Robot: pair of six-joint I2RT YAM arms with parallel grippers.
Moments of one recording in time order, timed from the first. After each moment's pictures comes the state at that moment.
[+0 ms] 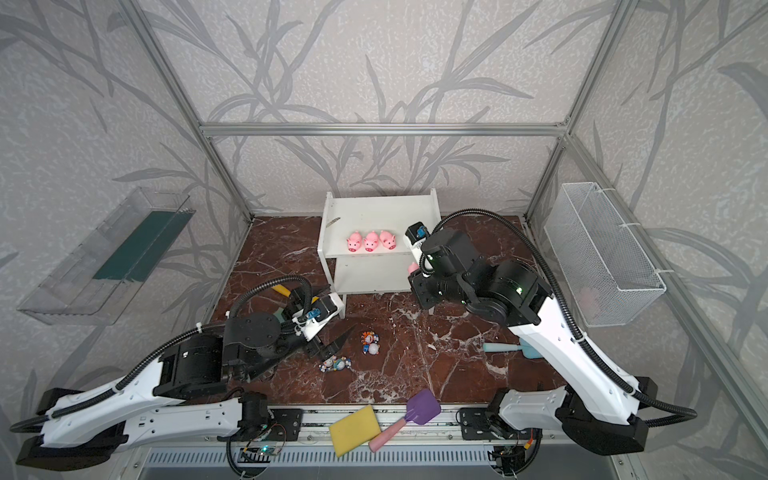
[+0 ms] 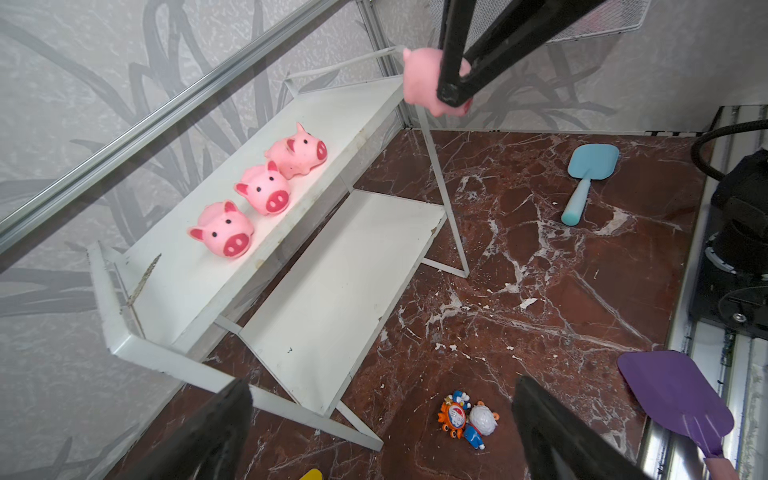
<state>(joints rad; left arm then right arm) -1.22 0.81 1.08 -0.63 -0.48 0.23 0.86 1.30 1.80 -1.24 0.14 0.21</state>
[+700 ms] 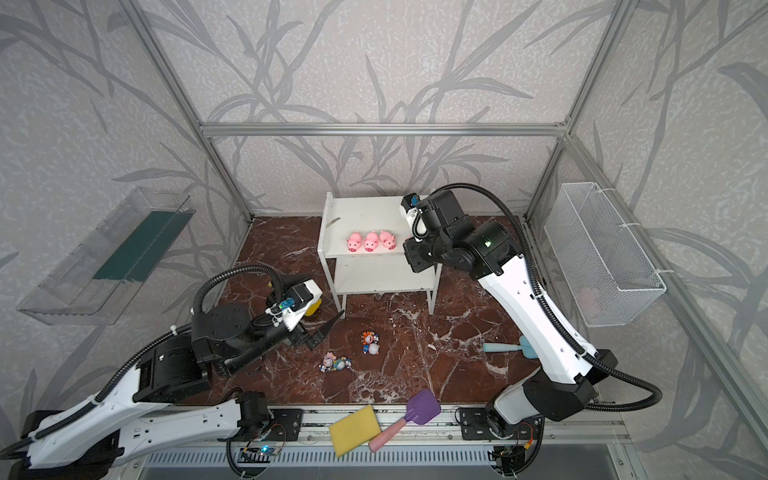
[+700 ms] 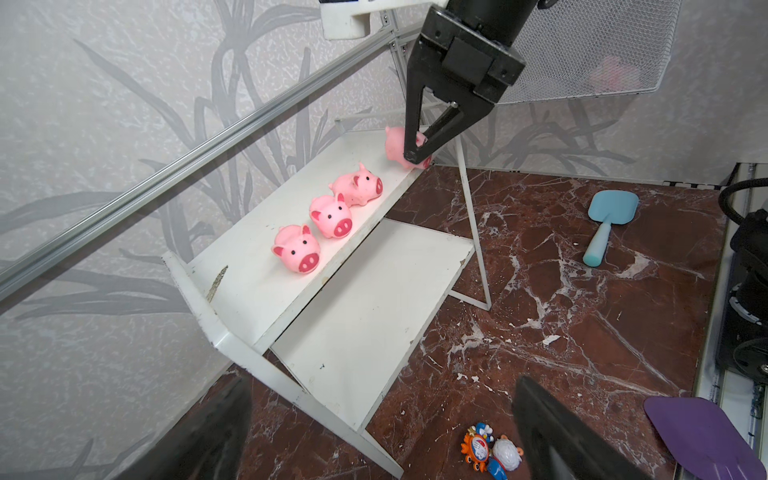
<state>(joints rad) -1.13 0.73 1.09 -0.59 -0.40 0.27 0.66 1.50 1.95 -1.21 0.02 0.13</state>
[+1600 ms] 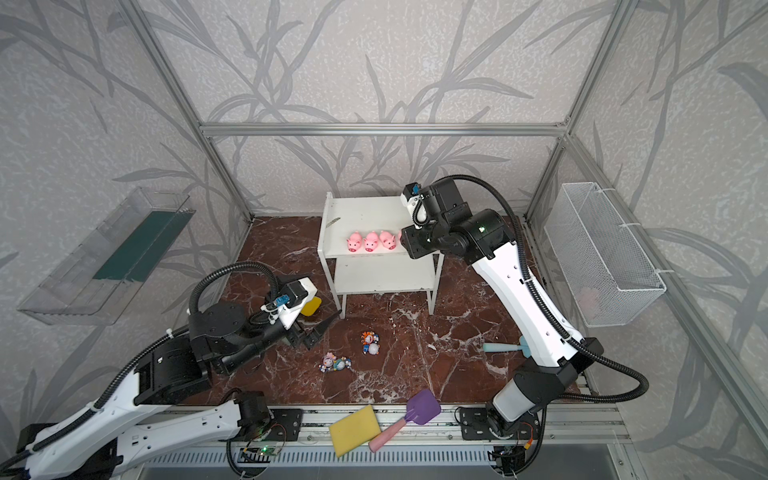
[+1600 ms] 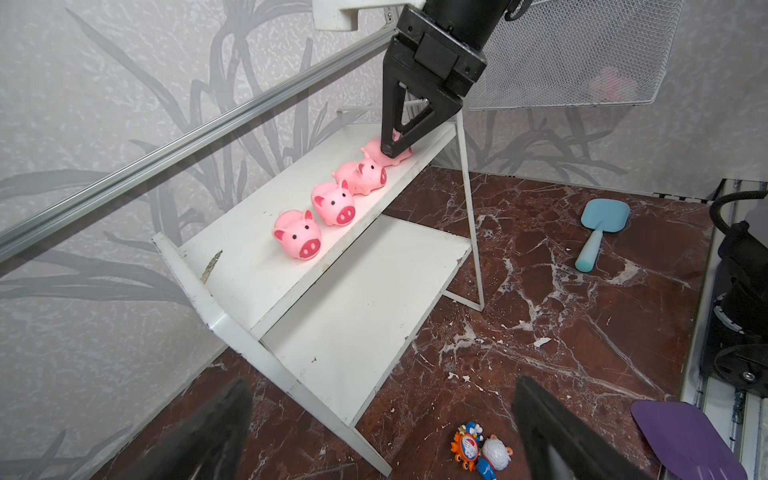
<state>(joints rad) -1.05 0.71 1.06 -0.58 -0.32 0.23 0.59 1.58 2.02 -1.18 -0.05 0.12</state>
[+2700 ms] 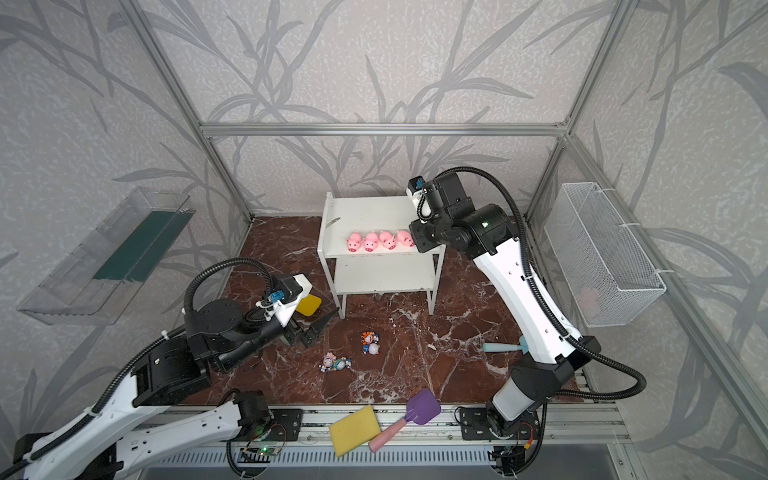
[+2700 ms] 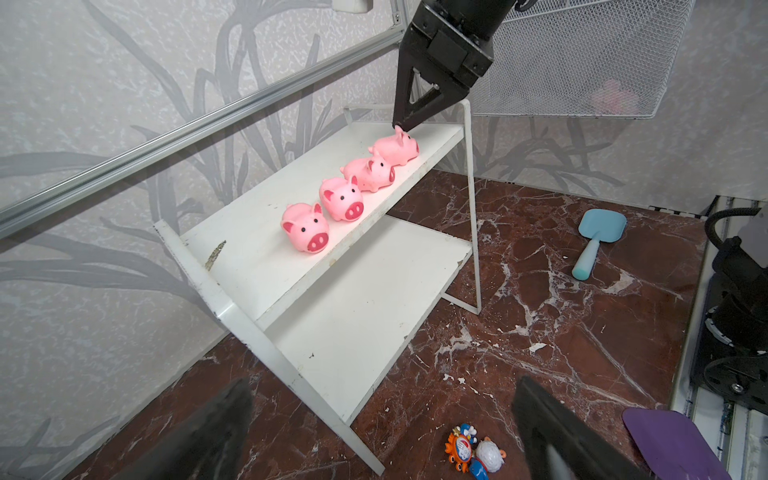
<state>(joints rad) -1.00 0.70 1.05 -0.58 -0.27 0.21 0.57 1.61 2.07 -1.22 0.09 0.03</state>
